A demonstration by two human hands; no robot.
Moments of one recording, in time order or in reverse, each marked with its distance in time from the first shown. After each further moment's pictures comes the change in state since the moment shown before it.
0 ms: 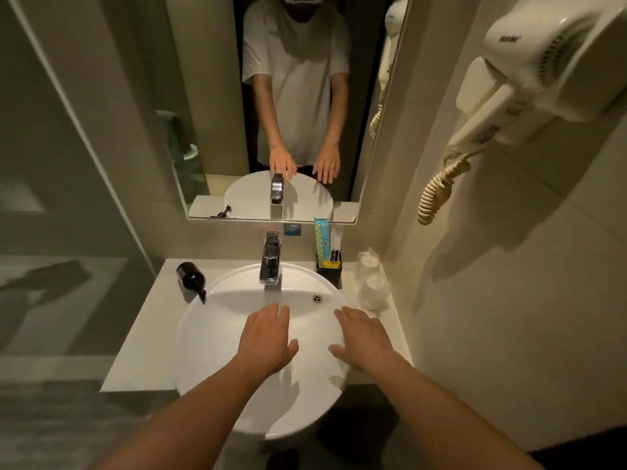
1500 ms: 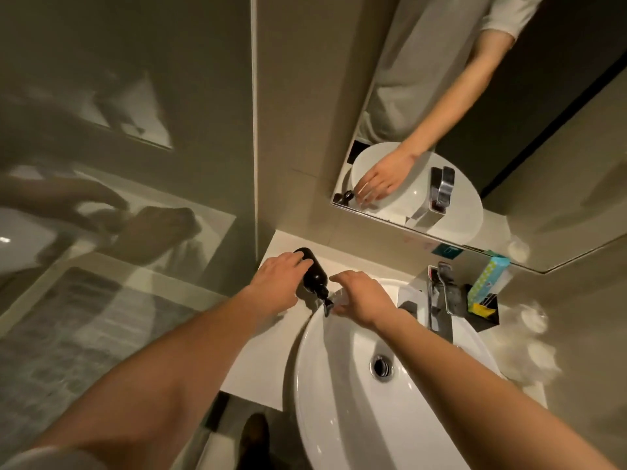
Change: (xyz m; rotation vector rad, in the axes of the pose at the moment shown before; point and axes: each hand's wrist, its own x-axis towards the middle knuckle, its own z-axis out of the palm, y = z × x) left_hand 0.111 -0.331 0.005 -0.068 -0.189 -0.037; right_hand 0.258 -0.259 0.020 0.024 -0.220 -0.365
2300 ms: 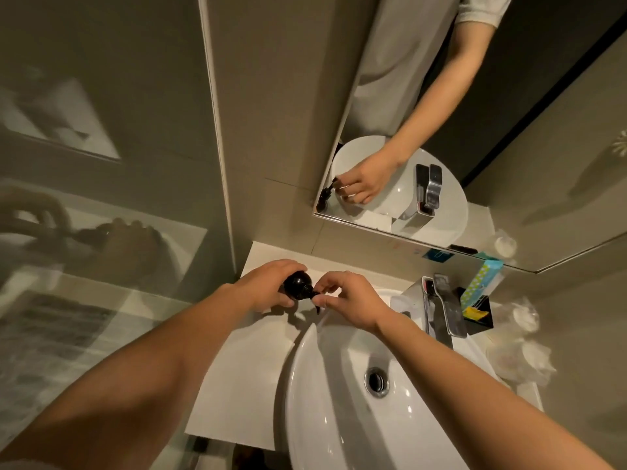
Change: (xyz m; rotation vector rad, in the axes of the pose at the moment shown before) left_hand 0.068 -0.037 0.010 -0.489 -0.121 0.107; right_hand 0.023 0.004 -0.027 0.554 0.078 0.002
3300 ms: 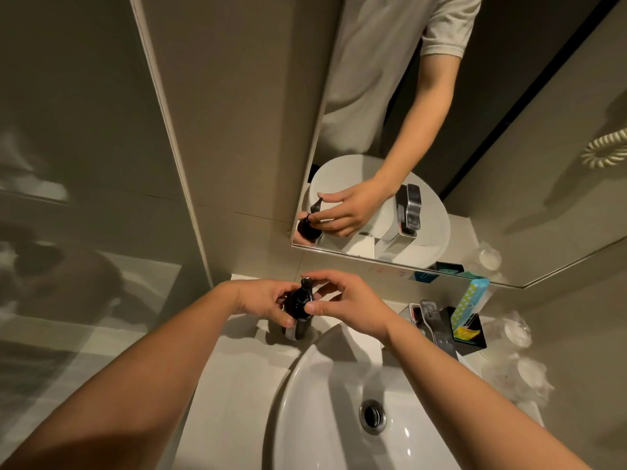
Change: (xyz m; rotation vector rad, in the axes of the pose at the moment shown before) left_hand 0.049 0.030 -0.049 -0.466 -0.568 -0.031; right_hand 0.022 0.003 -0.043 0.428 0.065 -0.015
